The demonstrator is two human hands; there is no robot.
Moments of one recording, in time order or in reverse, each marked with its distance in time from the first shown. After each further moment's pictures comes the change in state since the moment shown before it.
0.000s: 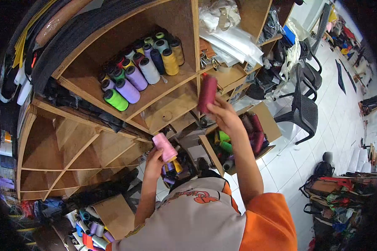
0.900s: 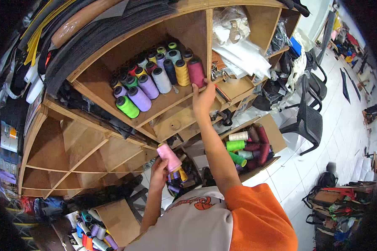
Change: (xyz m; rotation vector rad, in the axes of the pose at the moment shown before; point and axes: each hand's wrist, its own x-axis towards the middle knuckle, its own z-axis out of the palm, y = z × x) left_hand -0.015 0.006 -0.004 0.018 0.033 0.103; right_hand 0.141 0.058 0.065 -0.960 0.718 -0.928
